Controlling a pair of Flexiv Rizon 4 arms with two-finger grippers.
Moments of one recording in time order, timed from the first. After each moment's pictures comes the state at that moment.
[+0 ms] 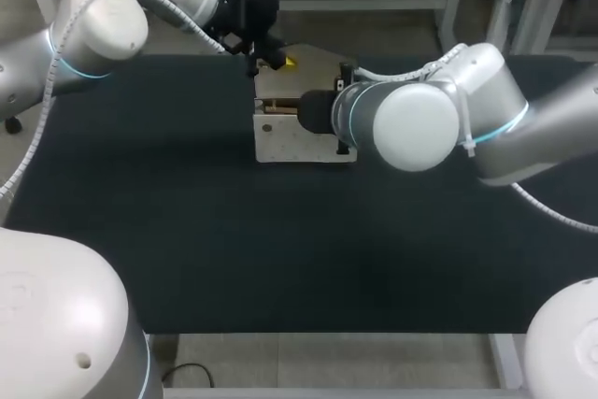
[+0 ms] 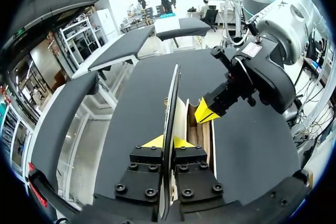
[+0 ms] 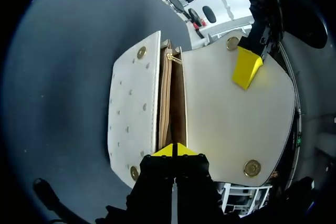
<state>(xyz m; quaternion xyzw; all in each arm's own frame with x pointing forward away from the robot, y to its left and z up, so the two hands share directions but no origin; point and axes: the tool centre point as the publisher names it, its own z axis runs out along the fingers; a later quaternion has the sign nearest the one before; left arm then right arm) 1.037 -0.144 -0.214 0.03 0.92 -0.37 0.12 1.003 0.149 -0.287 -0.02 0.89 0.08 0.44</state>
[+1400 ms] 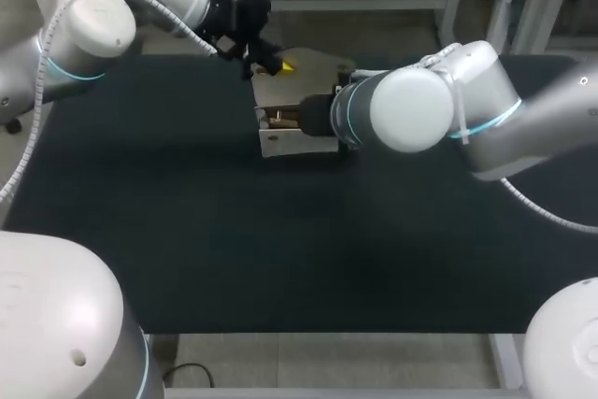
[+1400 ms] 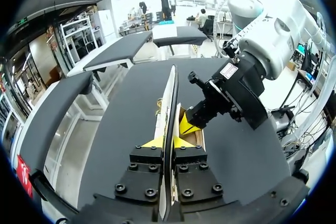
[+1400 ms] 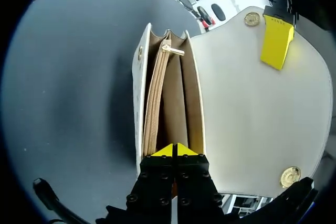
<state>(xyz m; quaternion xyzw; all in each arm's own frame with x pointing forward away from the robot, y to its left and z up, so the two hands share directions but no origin) 1.018 -0.141 -0.215 0.02 0.91 -0.40 0.07 1.010 0.150 -0.316 -0.02 0.91 0.08 0.40</state>
